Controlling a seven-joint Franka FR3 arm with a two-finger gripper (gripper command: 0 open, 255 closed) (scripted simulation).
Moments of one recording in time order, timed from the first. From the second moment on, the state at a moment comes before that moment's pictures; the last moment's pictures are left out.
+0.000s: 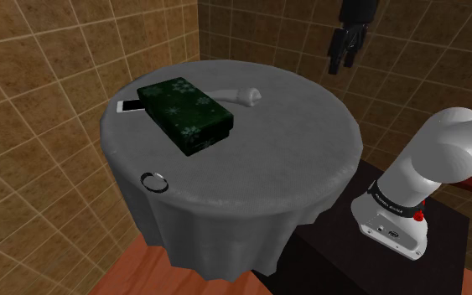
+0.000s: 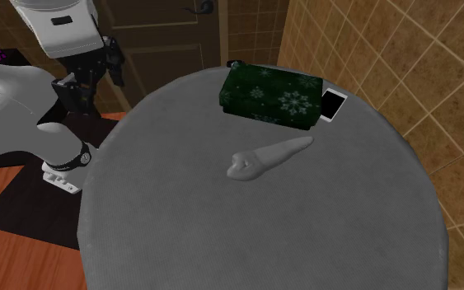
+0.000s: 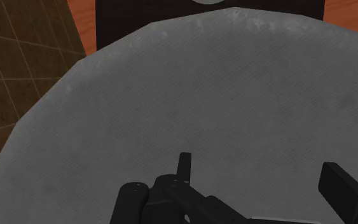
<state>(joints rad) -0.02 -0.74 0.02 -2.38 0.05 1.51 0.02</state>
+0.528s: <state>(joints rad) 0.01 -0.53 0.00 -2.31 0.02 1.66 -0.10</state>
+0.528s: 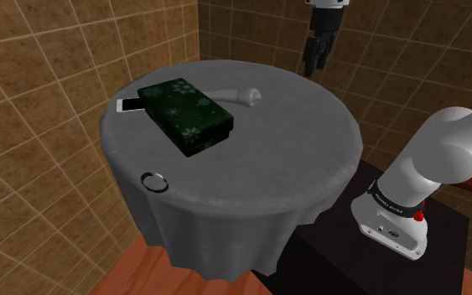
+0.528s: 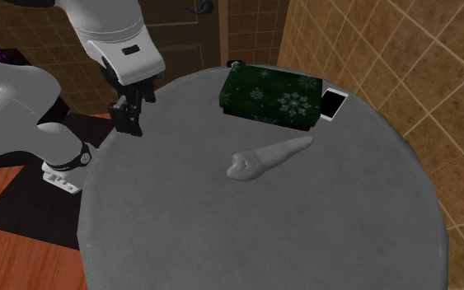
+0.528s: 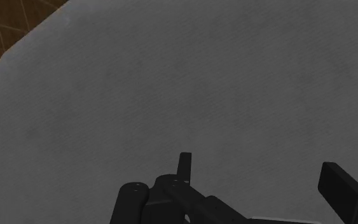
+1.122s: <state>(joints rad) 0.05 -0.21 -0.01 -2.16 0.00 1.85 -0.26</state>
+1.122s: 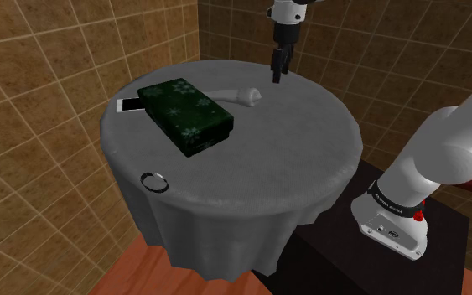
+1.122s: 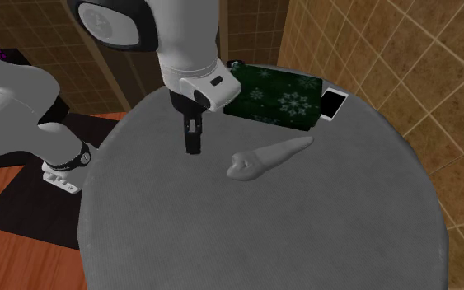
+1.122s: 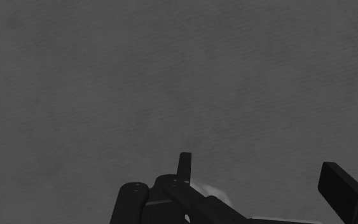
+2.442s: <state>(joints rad) 0.11 0.50 0.06 -1.49 -0.06 1.94 -0.53</state>
